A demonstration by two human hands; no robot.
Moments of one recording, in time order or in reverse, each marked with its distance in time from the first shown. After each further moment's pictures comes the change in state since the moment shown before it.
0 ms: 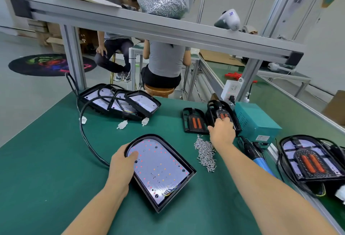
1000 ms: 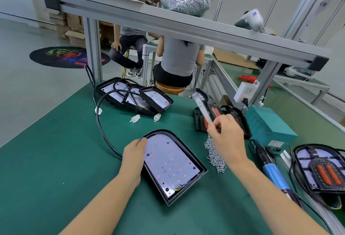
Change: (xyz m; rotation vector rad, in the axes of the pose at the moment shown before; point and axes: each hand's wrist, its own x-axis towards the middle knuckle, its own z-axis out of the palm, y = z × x) left_hand 0.000 0.006 -0.002 -0.086 0.030 -0.158; right_hand -0.071 -0.026 -0.044 0.552 0.323 -0.457
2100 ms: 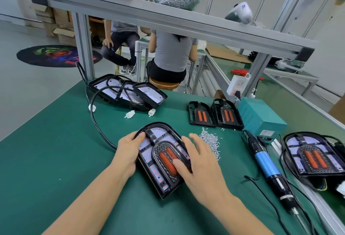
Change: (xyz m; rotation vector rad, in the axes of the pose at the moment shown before) left_hand -0.001 0.005 -0.007 -0.135 -0.101 0.016; right_hand -0.095 -0.062 -0.017 -0.081 -0.531 -0.041
